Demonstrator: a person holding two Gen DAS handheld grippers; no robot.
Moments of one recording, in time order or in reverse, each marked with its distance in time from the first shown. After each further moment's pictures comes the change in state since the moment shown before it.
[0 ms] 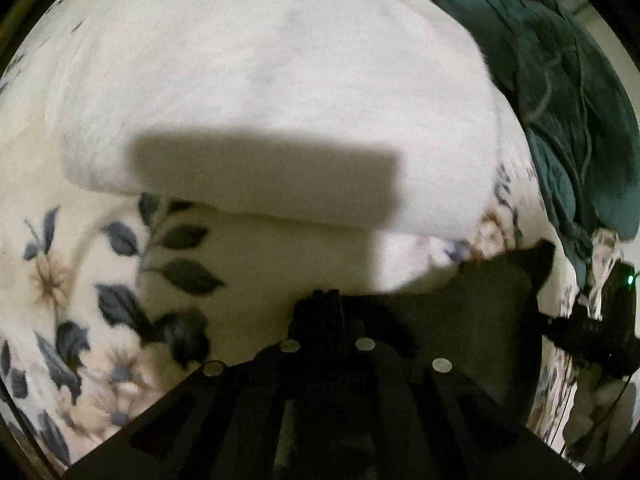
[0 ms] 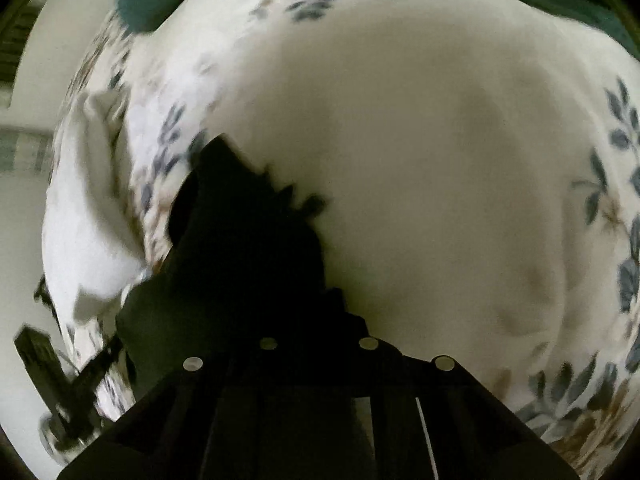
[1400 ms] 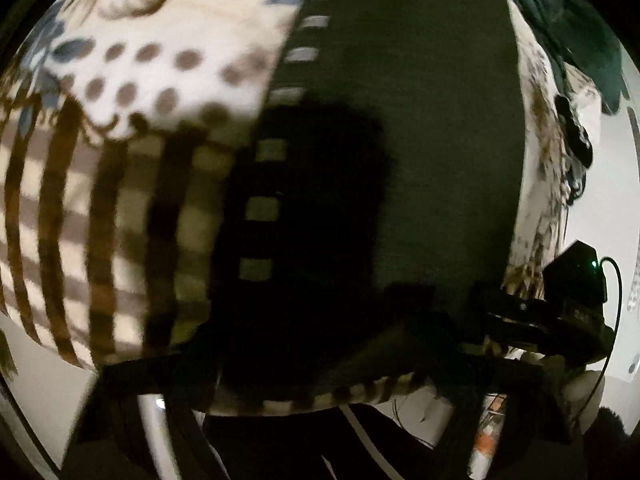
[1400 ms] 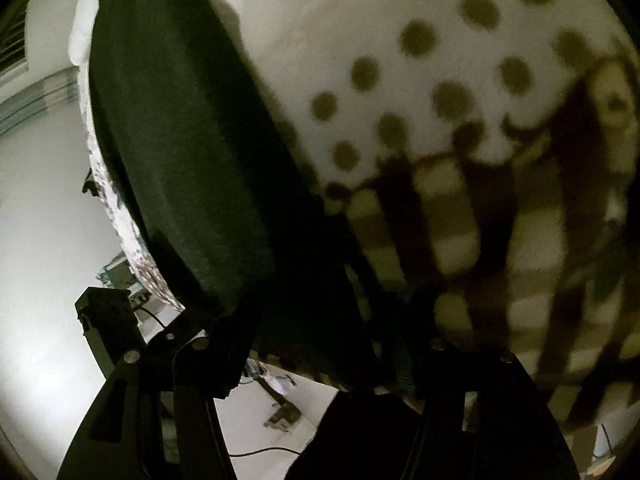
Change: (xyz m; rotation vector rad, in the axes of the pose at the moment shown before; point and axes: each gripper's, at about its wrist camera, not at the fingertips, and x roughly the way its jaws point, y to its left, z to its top) left arm -0.084 -0.036 -0.469 -0.155 0.332 -0.044; right arm -0.022 -0.191 -0.492 0.103 0.449 0.293
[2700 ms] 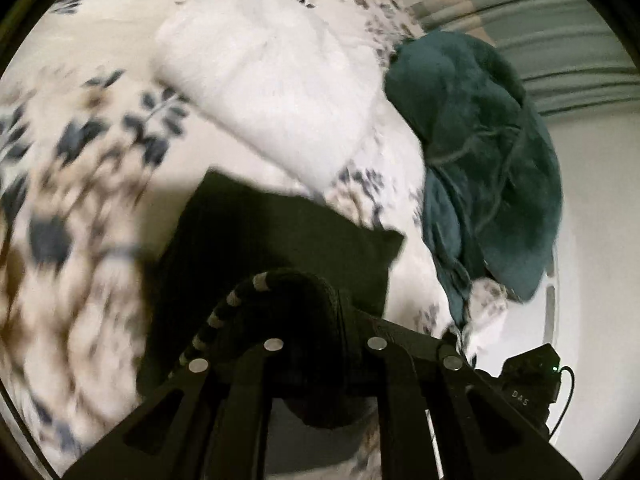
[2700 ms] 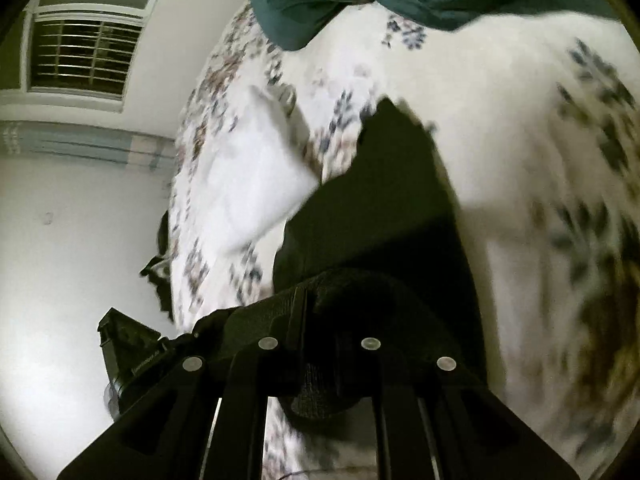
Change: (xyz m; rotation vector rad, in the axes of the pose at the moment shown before) left arm -0.128 -0.076 0.386 -0.127 -0.376 -0.323; right arm -0.153 0.309 0.290 -0.215 -0.518 0.113
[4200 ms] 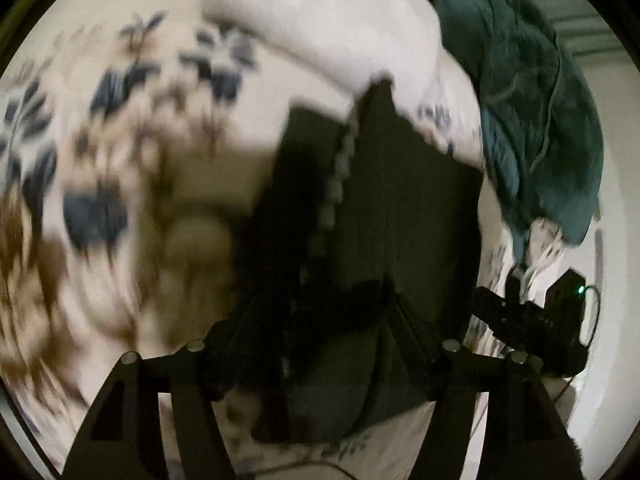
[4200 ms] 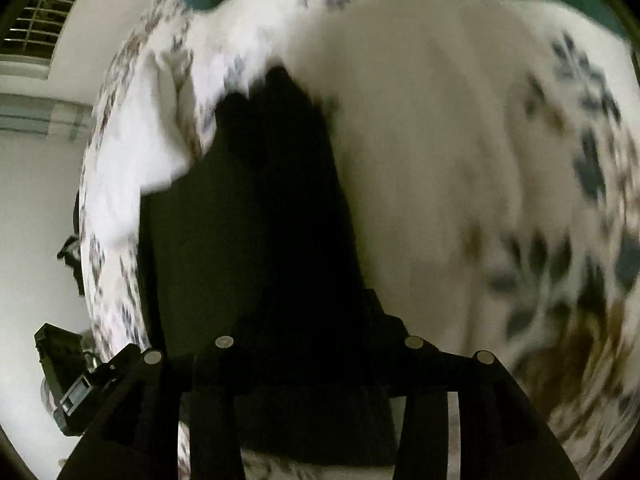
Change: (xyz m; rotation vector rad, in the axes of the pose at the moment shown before) left arm -0.005 0.057 -0.047 0.132 0.180 0.169; right arm 0.029 -0.077 0.019 -0.028 0.143 -0.306
